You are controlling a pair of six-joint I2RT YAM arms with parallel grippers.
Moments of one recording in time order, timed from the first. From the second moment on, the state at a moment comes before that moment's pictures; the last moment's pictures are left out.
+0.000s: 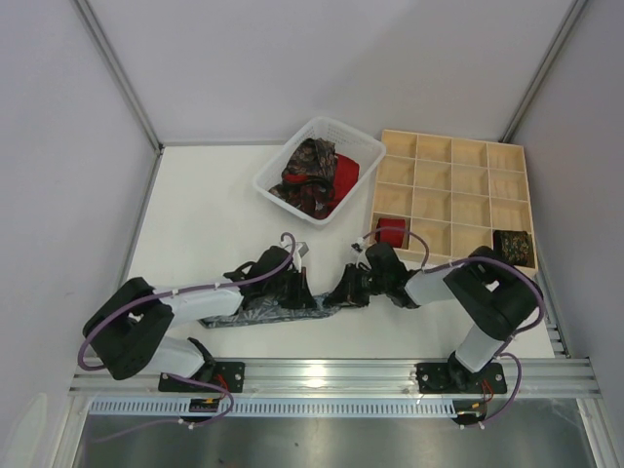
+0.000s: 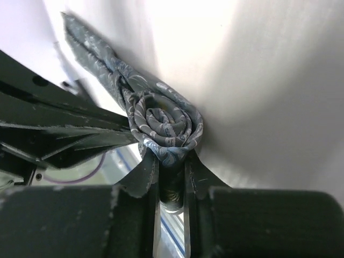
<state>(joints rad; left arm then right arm) -0.77 1.38 0.52 0.04 0.26 -0.67 0.68 1.71 0.49 0.53 -0.60 0.98</state>
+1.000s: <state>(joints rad) -0.91 1.78 0.85 0.11 0.37 -0.79 0.83 1.43 0.85 -0.65 0.08 0.75</state>
